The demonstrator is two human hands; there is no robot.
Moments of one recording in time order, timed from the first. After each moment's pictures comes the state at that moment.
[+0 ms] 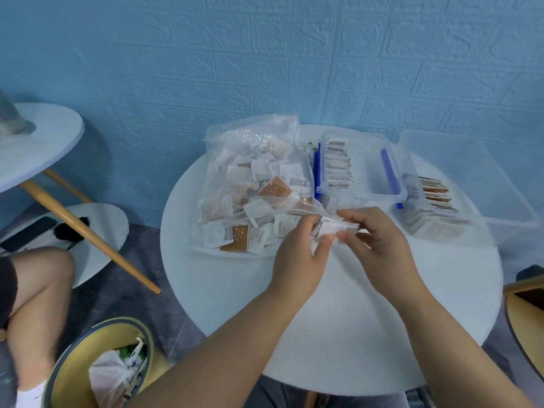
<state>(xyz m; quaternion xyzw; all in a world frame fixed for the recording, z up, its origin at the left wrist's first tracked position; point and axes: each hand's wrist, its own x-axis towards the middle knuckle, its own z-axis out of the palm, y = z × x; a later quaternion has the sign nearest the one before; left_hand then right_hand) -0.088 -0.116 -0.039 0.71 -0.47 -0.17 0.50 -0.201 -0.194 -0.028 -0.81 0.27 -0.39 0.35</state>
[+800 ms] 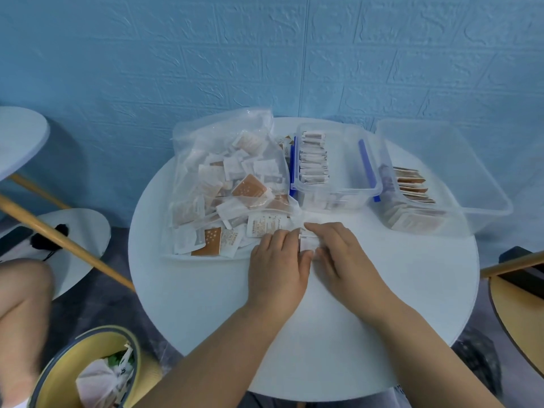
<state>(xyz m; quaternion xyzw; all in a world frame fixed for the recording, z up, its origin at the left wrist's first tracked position) -0.093 -0.123 -0.071 0.76 -0.57 0.10 0.29 -0.210 -0.199 -0.067 -0.90 0.22 -0.32 0.21</state>
